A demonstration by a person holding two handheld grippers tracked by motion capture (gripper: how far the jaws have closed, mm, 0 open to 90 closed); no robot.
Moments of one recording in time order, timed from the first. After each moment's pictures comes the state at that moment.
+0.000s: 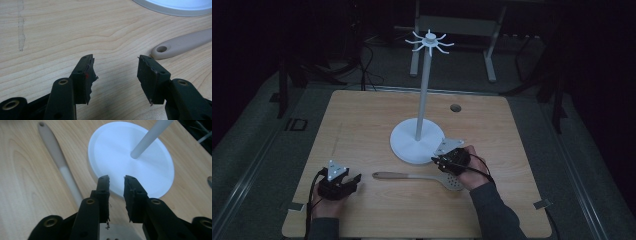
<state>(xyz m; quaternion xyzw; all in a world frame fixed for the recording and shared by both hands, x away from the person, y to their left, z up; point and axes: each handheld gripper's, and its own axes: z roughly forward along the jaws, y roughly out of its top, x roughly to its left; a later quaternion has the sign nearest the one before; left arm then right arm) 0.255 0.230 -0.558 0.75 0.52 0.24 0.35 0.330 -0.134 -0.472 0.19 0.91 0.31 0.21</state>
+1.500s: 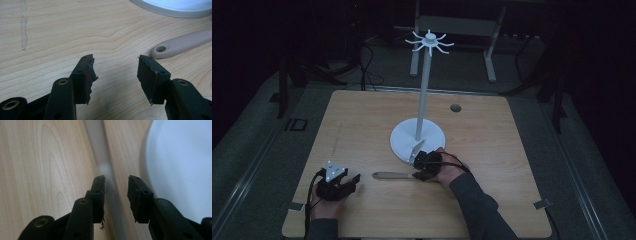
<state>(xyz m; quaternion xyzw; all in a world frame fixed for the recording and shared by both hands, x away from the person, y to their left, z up) 0.251 0.233 -0.557 0.74 0.52 0.24 0.36 0.355 -0.066 -0.521 0.10 0.97 0.20 0.05</state>
